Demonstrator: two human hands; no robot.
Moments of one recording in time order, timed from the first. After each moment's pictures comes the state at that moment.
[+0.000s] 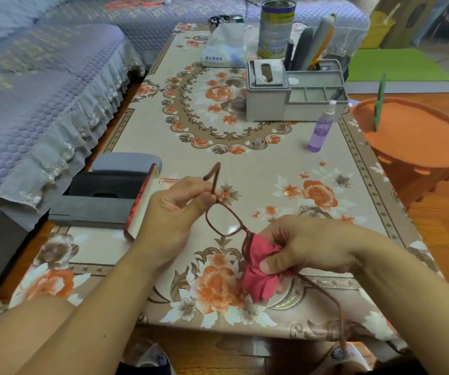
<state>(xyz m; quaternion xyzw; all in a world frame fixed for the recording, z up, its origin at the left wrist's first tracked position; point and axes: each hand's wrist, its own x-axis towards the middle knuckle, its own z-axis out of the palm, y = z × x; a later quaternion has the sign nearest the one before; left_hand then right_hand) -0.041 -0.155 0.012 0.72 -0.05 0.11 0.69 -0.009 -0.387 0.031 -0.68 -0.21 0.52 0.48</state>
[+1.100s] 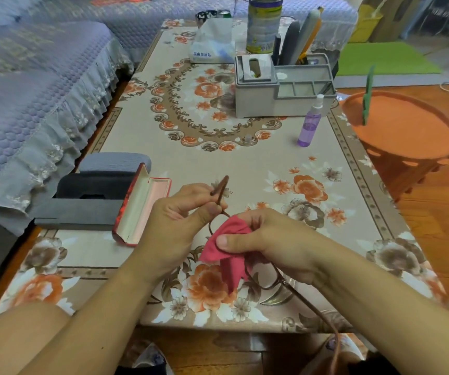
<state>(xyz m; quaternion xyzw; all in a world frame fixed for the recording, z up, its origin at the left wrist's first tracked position) -0.047 -0.171 0.006 0.72 -0.08 0.07 0.69 -0.027 -0.360 0.017 -0.66 -0.11 0.39 0.63</state>
